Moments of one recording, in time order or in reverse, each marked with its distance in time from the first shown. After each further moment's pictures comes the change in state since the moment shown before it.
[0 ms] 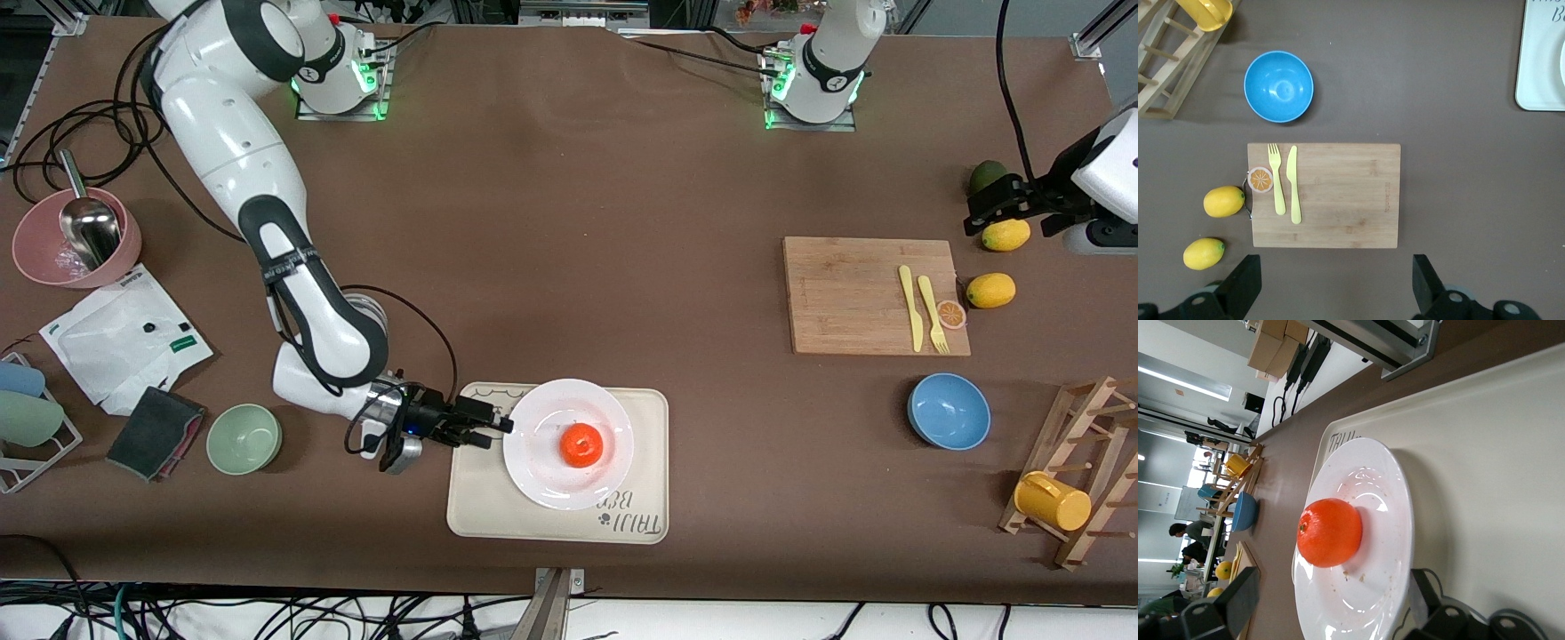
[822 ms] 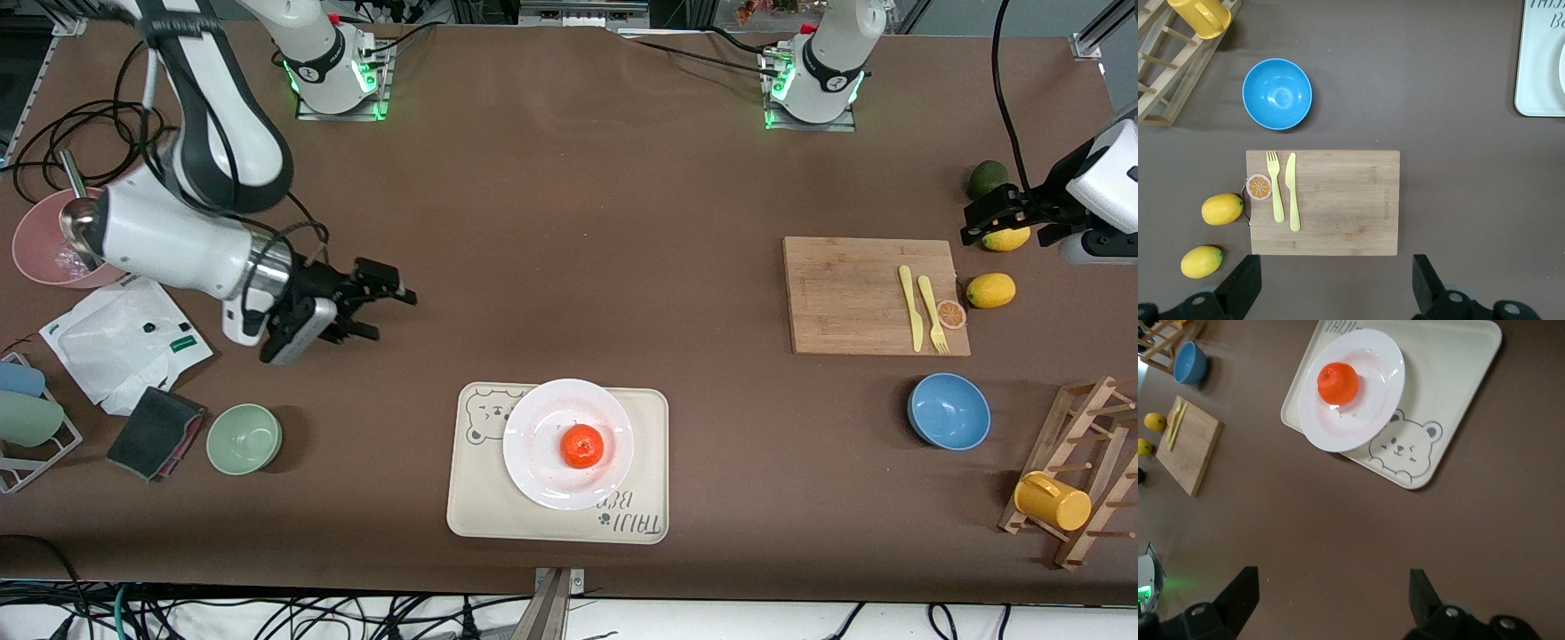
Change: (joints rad) left arm -0.002 0.009 0.000 0.001 0.000 0.013 0.000; right arm -0.013 -0.794 -0.222 -0.623 -0.494 -0.337 0.220
